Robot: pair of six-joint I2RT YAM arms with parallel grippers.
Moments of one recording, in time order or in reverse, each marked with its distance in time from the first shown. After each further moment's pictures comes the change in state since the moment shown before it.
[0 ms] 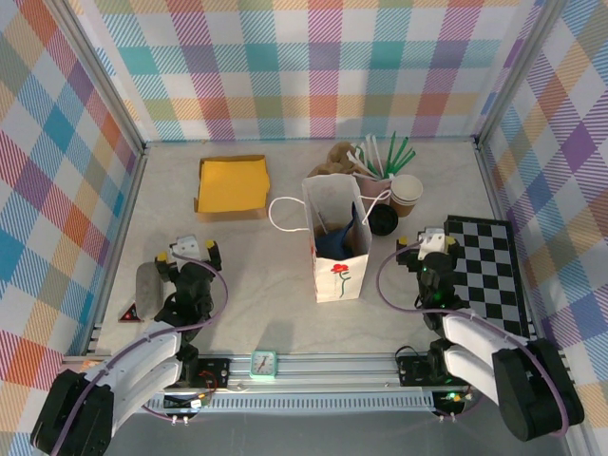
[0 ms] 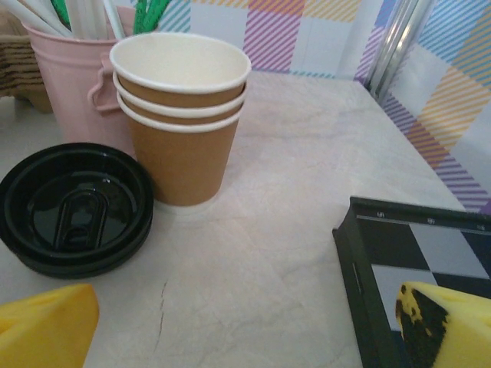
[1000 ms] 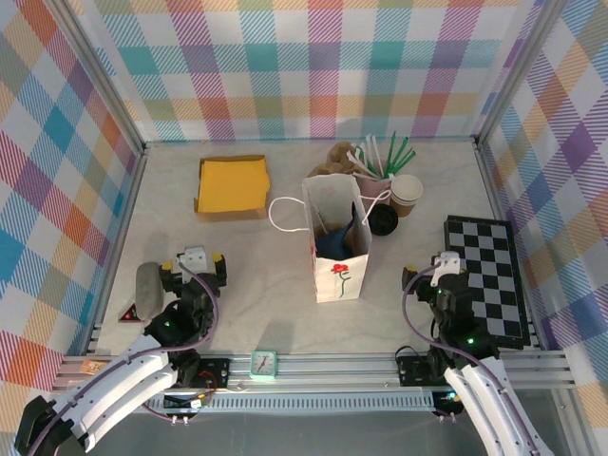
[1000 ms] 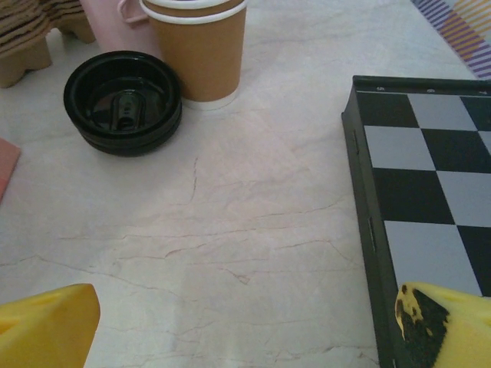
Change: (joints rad) left arm -0.268 -0.251 0.067 -0.488 -0.172 -0.083; right arm 0.002 -0.774 0.066 -1.048 -0.103 0.184
